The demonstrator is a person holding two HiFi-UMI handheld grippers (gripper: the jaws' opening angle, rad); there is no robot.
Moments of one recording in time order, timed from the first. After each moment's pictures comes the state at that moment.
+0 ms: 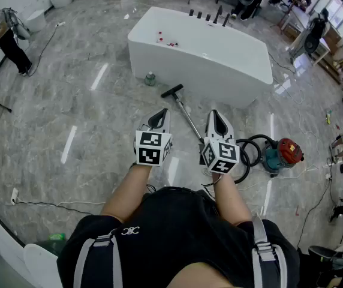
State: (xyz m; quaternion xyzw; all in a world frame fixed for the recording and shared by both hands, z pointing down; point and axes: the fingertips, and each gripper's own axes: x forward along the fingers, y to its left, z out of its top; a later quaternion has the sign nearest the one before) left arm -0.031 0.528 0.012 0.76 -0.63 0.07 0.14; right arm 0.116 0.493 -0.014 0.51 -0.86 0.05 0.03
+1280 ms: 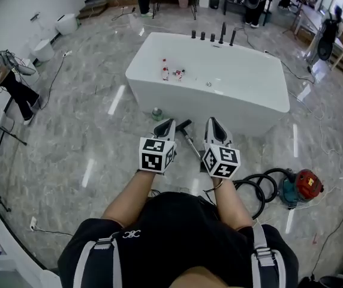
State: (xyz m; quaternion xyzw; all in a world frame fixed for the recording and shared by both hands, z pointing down) left arm -0.002 0.206 0.005 0.76 -0.62 0.11 0.13; right arm 0.123 0.165 -0.003 0.48 -0.87 0.13 -0.03
